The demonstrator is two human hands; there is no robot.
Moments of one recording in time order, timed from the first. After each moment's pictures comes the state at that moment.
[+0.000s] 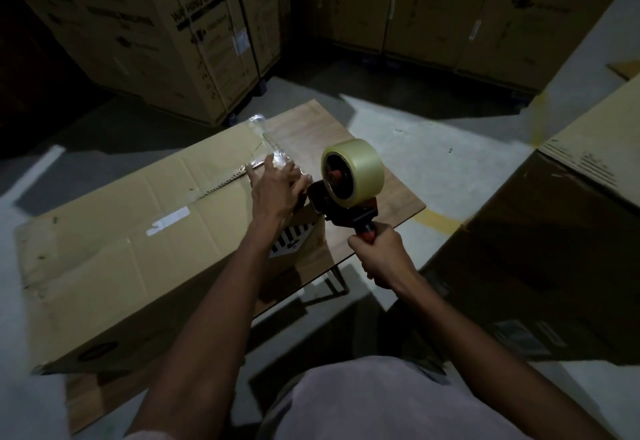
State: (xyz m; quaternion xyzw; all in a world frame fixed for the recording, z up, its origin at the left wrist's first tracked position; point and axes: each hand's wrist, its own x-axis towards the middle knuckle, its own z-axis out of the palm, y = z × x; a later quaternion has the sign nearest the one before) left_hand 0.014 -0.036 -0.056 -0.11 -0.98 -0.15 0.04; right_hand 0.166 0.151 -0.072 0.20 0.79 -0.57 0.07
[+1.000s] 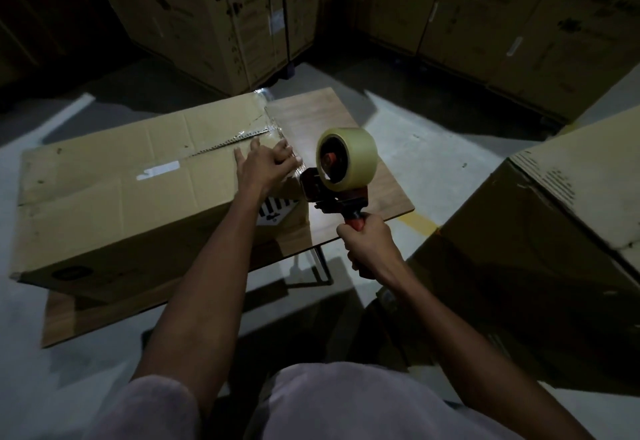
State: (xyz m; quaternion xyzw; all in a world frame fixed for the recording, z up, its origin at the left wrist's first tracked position) left_hand 0.035 -0.025 -0.058 -0.03 -0.97 -0.25 0.01; right_hand 0.182 0.194 -0.057 0.14 0.82 -0.55 0.12
